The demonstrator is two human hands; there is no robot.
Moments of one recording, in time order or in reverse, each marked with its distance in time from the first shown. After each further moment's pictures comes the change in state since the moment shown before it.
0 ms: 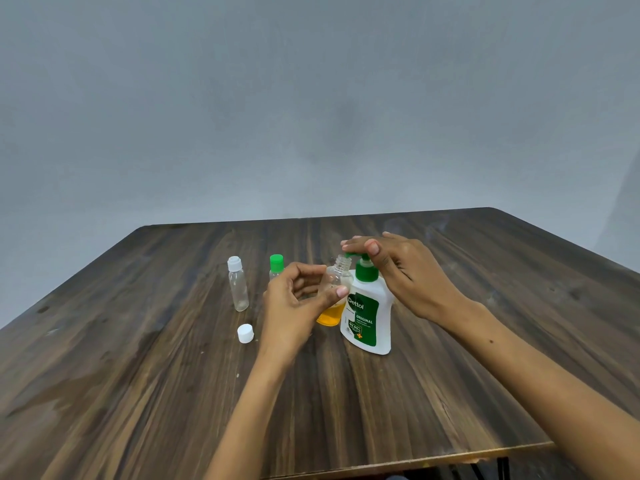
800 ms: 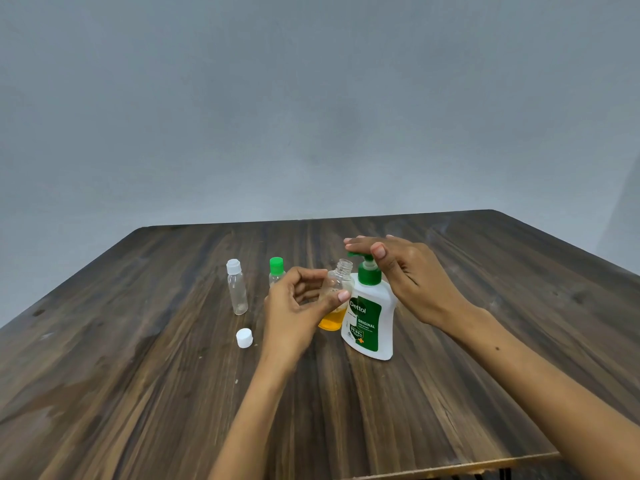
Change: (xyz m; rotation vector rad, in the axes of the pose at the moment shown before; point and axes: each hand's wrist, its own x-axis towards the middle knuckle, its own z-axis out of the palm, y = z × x) left_hand 0.003 -0.004 0.001 -0.003 0.005 0.002; right_hand 0.000 0.004 0.000 0.010 0.052 -0.015
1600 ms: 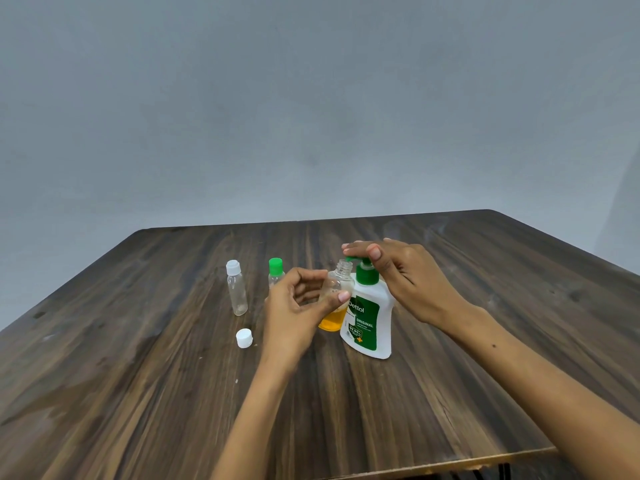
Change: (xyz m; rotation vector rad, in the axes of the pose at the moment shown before) left_hand -0.004 0.002 0.001 0.002 -0.007 0.001; right_hand -0.002 -0.002 -0.002 -0.003 -0.030 0.013
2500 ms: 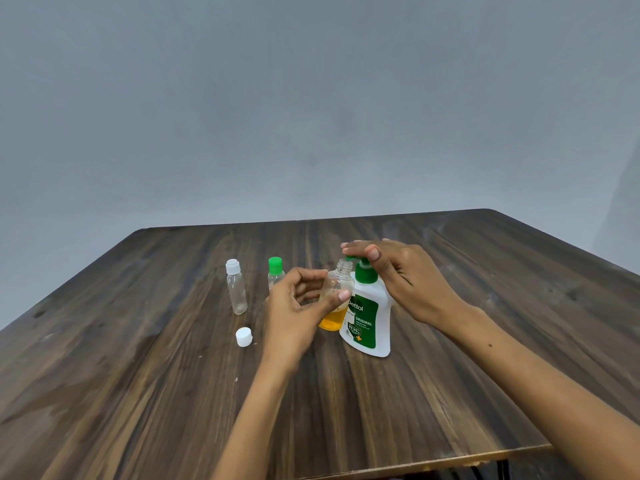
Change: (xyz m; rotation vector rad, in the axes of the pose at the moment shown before) left_hand 0.001 -0.004 0.002 -0.003 0.000 -0.019; right_hand -0.002 0.002 0.003 0.030 0.026 0.002
